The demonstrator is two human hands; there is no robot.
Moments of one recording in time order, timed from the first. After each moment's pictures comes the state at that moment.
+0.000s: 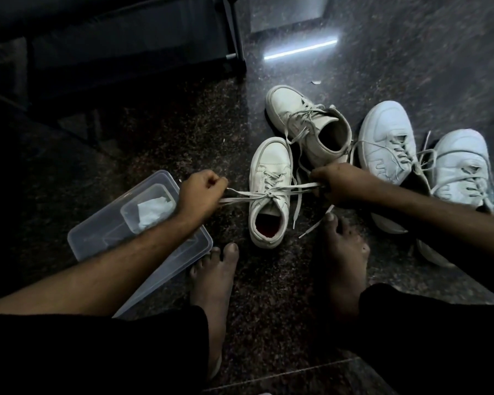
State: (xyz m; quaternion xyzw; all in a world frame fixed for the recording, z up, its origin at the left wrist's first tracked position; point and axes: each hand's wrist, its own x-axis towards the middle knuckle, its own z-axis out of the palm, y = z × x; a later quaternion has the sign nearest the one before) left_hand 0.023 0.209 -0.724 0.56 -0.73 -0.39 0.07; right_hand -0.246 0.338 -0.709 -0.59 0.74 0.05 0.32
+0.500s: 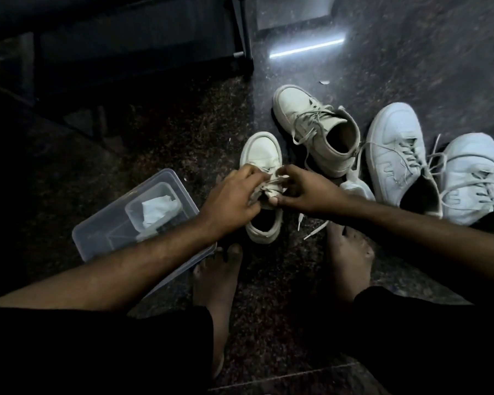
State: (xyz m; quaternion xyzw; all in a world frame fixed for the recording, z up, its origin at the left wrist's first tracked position) left_hand 0.003 0.223 -0.724 0.27 -0.91 -0.32 0.02; right_hand -0.183 0.319 -0.710 -0.51 0.72 -0.17 0.44
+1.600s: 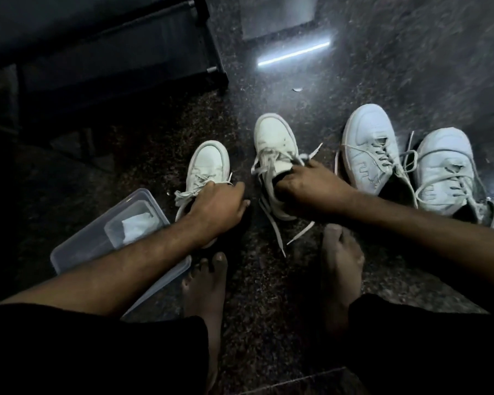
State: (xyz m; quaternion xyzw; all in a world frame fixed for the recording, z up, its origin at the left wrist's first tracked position) left_hand -0.036 0.226 -0.721 0.26 -0.95 -0.06 -0.17; right_hand -0.229 0.337 -0.694 -0.75 0.64 0.01 0.15
